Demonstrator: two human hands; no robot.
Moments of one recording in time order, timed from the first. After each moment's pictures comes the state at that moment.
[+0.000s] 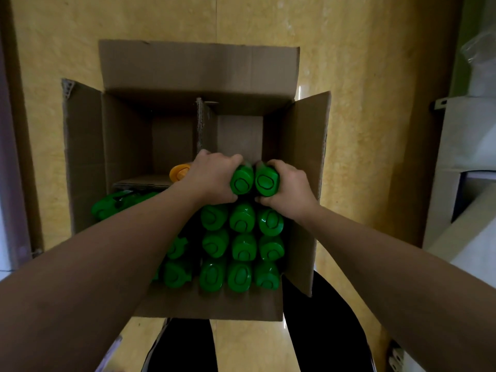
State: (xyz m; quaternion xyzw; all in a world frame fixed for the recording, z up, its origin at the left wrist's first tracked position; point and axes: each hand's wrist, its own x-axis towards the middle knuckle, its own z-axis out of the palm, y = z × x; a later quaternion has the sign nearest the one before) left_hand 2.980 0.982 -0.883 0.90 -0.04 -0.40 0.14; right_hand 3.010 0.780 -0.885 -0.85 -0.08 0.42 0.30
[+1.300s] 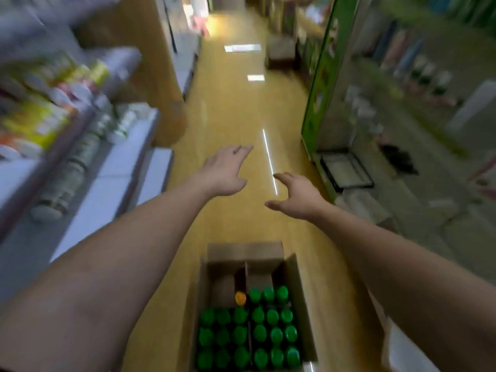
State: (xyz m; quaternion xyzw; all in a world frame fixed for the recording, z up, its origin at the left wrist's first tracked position) left_hand 2.974 1.073 -0.225 0.99 -0.03 -0.01 0.10; right_hand 2.988 0.859 -0.259 -0.95 -0.19 0.11 0.21
